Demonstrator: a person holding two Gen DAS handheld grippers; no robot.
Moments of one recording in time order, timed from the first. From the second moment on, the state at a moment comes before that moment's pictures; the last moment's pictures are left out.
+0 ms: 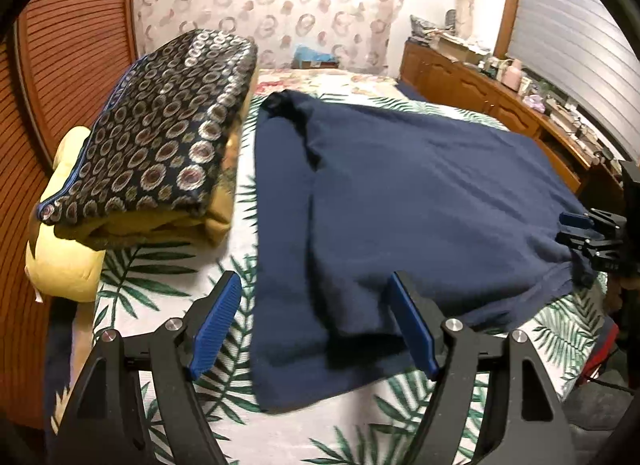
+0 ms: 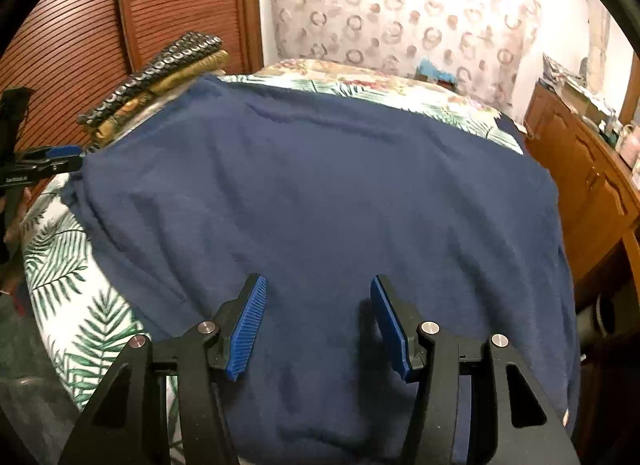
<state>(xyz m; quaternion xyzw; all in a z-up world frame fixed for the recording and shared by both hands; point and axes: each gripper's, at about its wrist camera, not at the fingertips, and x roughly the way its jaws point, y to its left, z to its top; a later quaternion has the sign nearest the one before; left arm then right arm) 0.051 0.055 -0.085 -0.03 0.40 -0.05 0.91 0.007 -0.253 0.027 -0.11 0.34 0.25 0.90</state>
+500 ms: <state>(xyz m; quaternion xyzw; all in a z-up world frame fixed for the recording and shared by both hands) 0.061 0.062 -0.105 -0.04 0.43 -0.05 0.90 0.002 -0.268 0.024 -0.11 0.32 0.27 0.90</state>
